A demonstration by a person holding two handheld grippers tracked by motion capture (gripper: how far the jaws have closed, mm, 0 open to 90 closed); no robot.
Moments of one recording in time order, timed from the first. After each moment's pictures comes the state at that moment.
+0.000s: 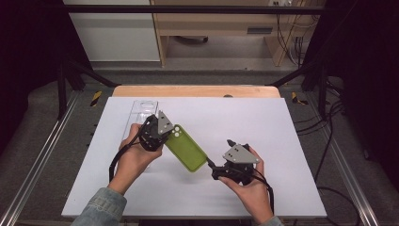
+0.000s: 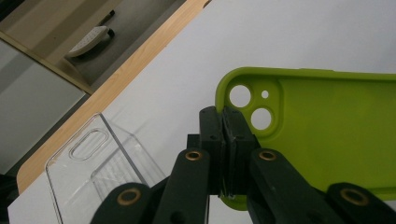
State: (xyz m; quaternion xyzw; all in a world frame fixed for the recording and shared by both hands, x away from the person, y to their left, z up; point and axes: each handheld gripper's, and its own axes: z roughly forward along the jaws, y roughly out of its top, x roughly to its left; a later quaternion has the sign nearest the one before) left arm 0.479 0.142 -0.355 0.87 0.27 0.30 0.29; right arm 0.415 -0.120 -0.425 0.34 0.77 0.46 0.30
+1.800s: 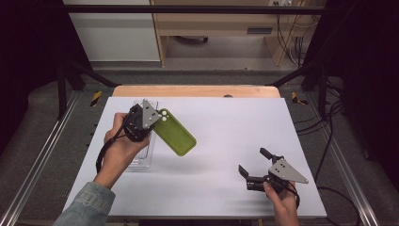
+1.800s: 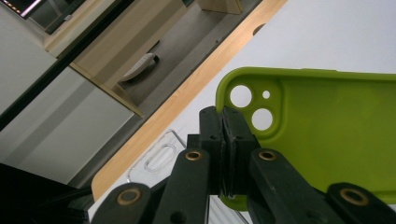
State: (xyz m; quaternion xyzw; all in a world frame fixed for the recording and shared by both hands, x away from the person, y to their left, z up) left arm 0.486 0.171 -0.321 0.84 0.25 0.39 0.30; right arm 0.394 -0.221 -0.475 0.35 0.67 0.58 0.30
